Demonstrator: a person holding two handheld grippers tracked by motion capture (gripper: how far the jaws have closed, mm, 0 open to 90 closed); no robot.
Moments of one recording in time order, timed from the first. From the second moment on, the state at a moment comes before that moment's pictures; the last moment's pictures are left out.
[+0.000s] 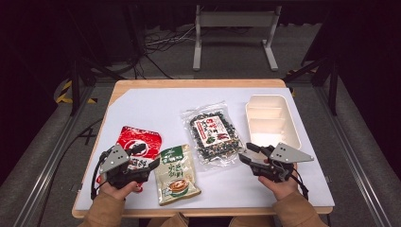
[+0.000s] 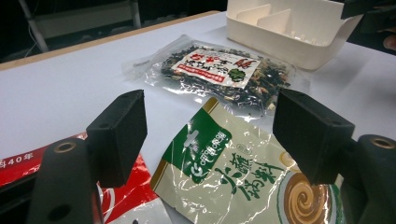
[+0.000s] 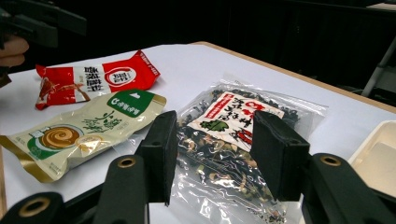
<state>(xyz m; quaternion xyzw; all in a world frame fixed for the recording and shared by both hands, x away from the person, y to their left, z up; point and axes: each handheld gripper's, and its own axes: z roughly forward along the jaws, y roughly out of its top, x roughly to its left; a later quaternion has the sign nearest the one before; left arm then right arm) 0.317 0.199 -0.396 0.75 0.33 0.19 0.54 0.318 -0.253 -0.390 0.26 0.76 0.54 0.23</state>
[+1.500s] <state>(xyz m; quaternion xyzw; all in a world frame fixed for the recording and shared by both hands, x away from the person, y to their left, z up) 0.393 0.166 -0.406 0.85 0.34 0.07 0.40 0.326 -0.245 -0.391 0.22 0.81 0.51 0.18</state>
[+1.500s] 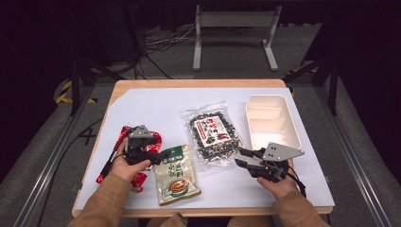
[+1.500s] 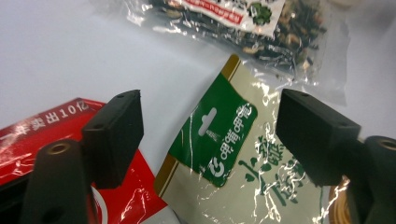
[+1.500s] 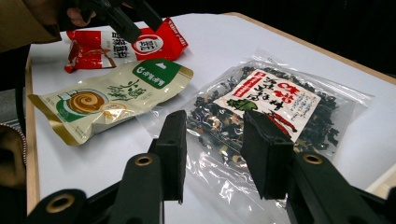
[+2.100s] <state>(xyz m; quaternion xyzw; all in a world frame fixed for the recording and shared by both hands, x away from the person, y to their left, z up) 0.407 0.152 -0.427 0.87 0.32 0.01 0.37 0.328 -0.240 -0.396 0.23 0.82 0.49 0.18</state>
